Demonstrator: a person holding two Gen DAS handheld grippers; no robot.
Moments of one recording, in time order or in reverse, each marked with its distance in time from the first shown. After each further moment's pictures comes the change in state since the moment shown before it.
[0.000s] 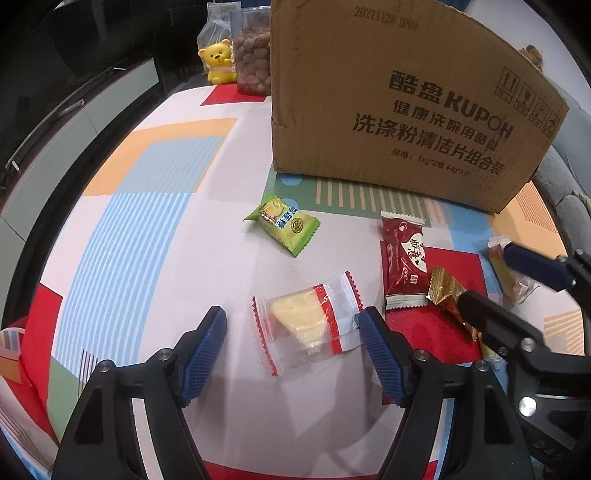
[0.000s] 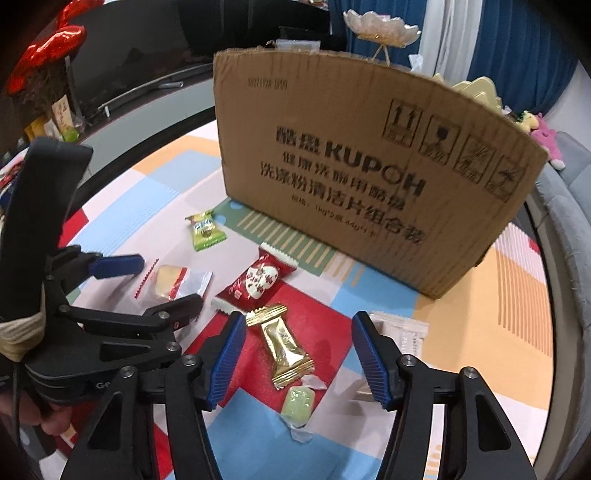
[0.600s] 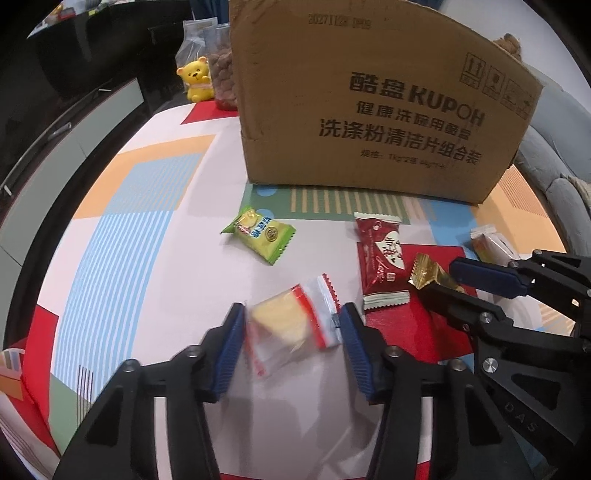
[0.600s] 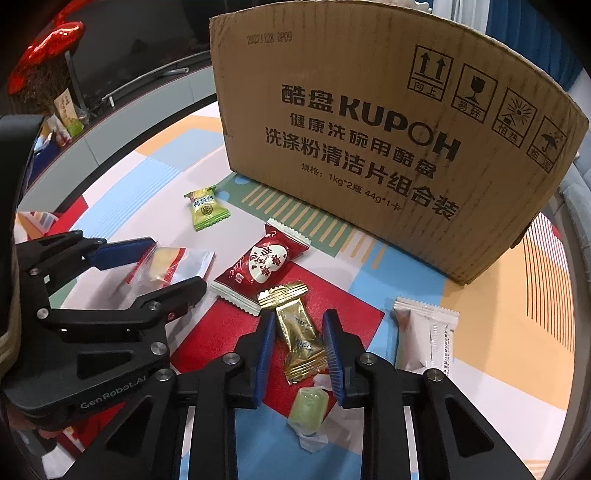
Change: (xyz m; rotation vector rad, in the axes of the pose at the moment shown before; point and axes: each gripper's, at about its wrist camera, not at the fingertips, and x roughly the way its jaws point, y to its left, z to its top) left arm -0.007 -0.015 -0.006 0.076 -0.045 -0.025; right arm 0.021 0.002 -0.001 0.019 0.048 0.051
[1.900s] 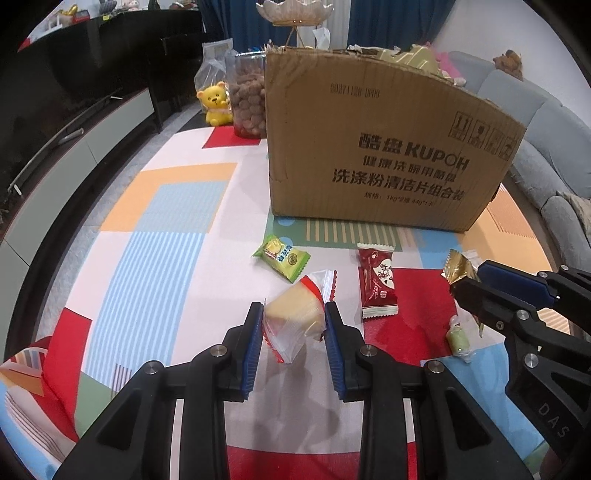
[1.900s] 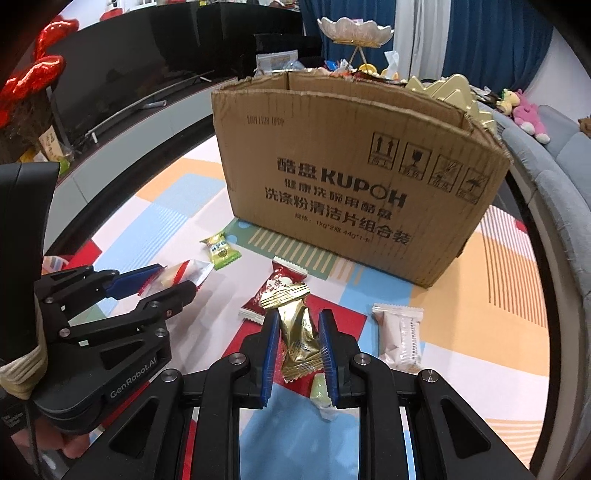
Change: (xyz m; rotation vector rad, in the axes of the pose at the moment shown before) left arm -0.046 0.012 0.005 -0.029 -0.065 0.009; right arm -0.068 0.015 0.004 0.109 -0.083 -0.074
